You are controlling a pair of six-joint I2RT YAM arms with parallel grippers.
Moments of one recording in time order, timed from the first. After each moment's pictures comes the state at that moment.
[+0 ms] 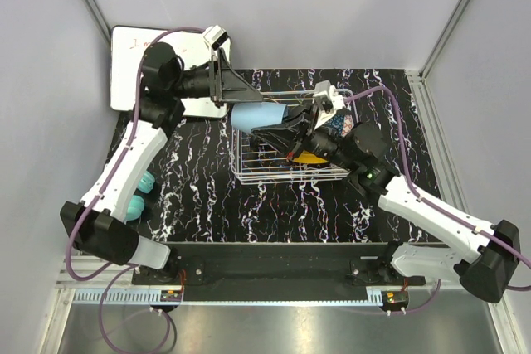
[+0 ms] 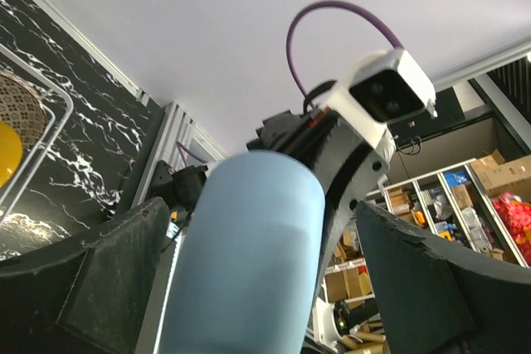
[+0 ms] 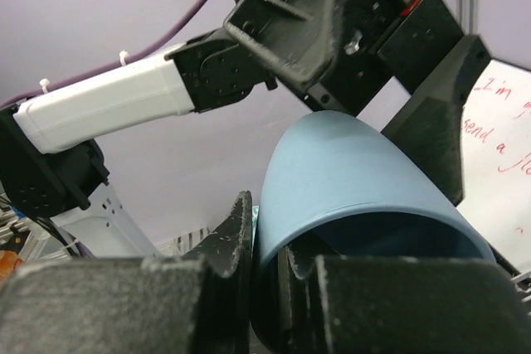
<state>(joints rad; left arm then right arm) -0.32 1.43 1.49 0.04 1.22 -1.12 0.85 1.14 0.99 0.55 -0.37 0.42</state>
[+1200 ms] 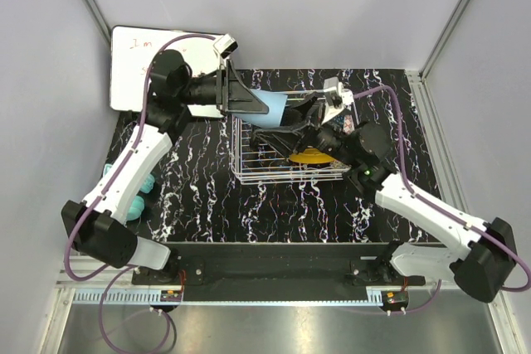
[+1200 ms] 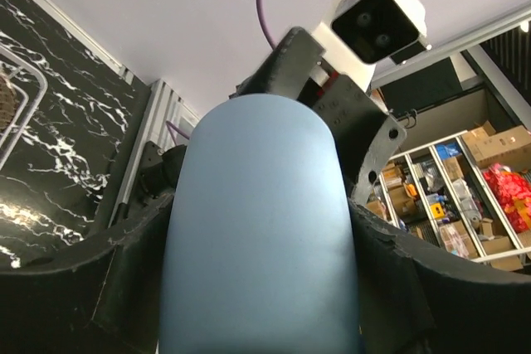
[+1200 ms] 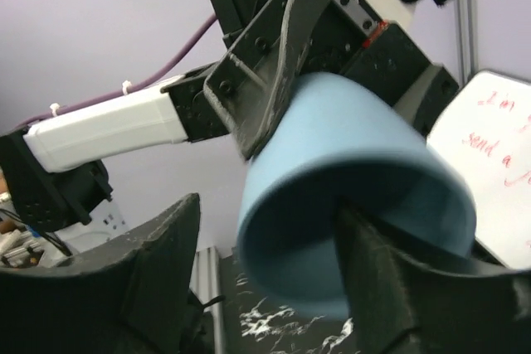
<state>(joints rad) -0.37 1.41 1.43 0.10 1.24 -1.13 0.77 1.19 0.96 0.73 -0.43 0.53</state>
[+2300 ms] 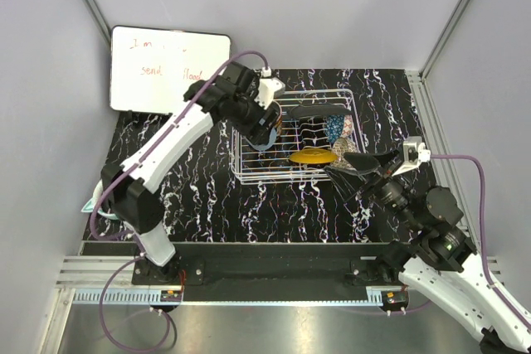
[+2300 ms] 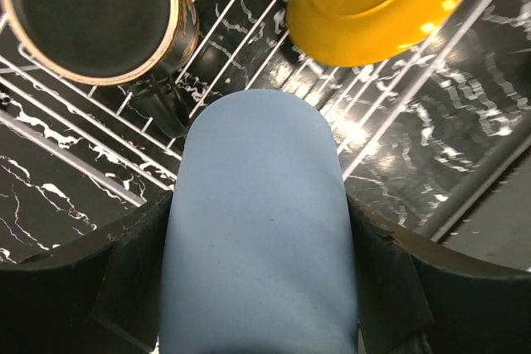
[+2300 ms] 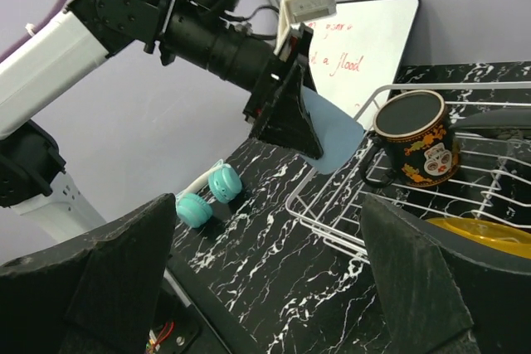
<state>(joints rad) -0.59 1.70 1.79 -1.02 0.25 0.17 0.73 0.37 0.66 -0.07 0.00 0.52</state>
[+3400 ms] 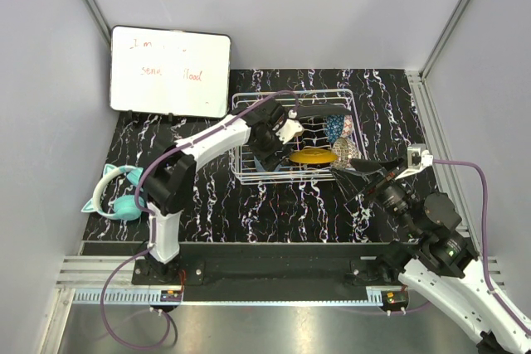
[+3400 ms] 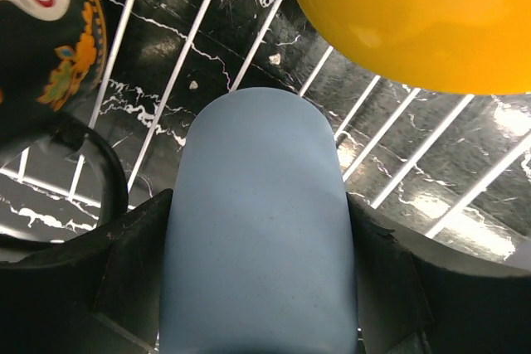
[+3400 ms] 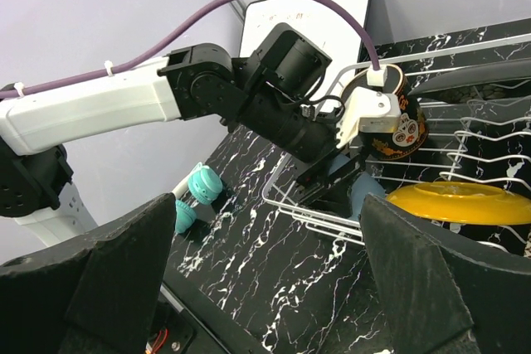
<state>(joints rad) -0.68 1.96 1.59 -0.83 0.14 0.31 0.73 0.29 0.61 -0.16 0.11 0.57</state>
